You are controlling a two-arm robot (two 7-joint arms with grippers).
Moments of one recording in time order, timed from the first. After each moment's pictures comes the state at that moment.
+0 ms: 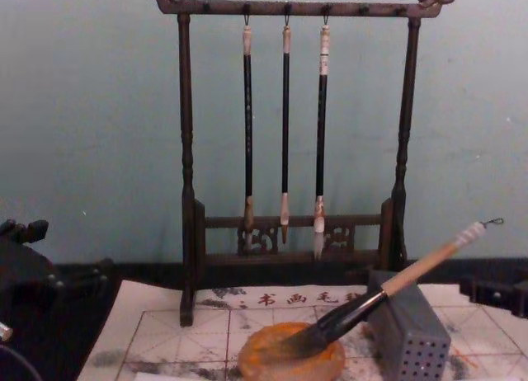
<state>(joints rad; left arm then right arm) -0.20 0.60 0.45 -1.41 -0.25 -0.12 0.03 0.35 0.58 -0.56 -1.27 0.72 0.00 0.13</state>
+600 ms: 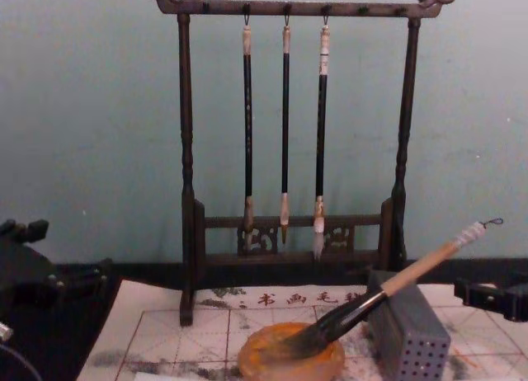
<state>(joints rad) -0.20 0.60 0.45 -1.41 -0.25 -0.12 0.03 0.35 0.54 -0.56 -1.24 0.69 -0.02 0.12</state>
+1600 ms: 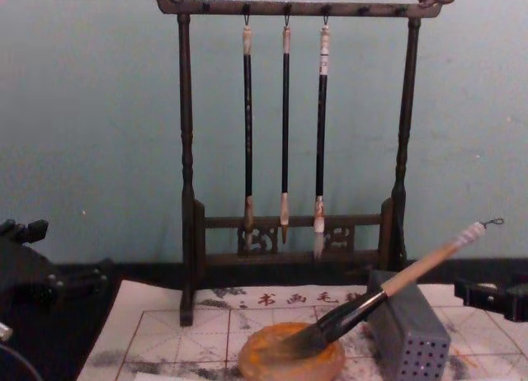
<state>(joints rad) -0.20 0.60 0.45 -1.41 -0.25 -0.12 0.03 0.35 0.55 -0.56 -1.25 0.69 -0.02 0.12</state>
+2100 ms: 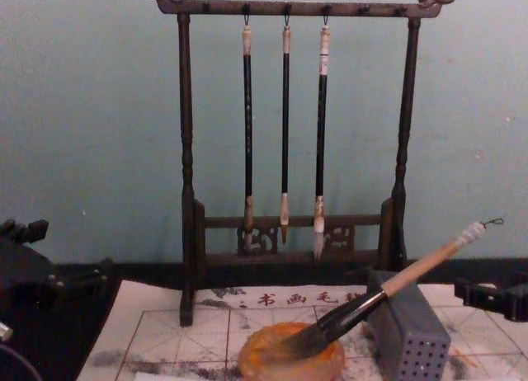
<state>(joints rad) -0.20 0.60 0.45 -1.41 -0.25 -0.12 0.03 0.35 0.55 -0.56 -1.25 0.69 -0.02 0.12</state>
